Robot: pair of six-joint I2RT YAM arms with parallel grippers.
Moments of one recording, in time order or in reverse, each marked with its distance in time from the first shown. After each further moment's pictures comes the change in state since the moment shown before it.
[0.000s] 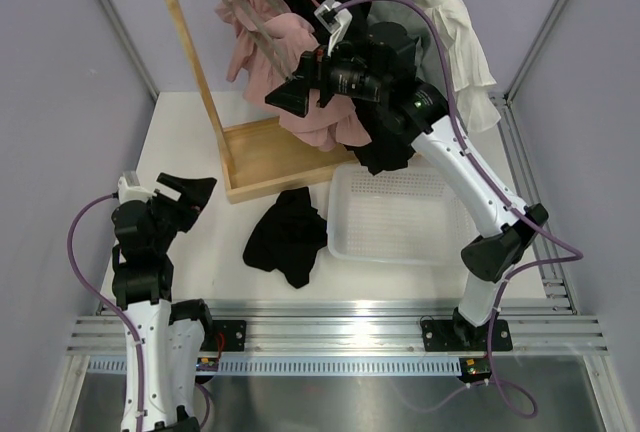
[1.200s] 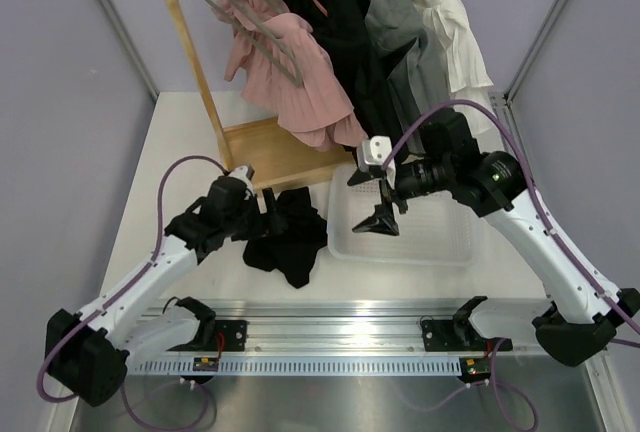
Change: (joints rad) left arm -0.689 0.452 0.078 -0.102 -0.222 0.274; right arm -0.008 -0.566 -0.580 -0.576 -0.229 -0.969
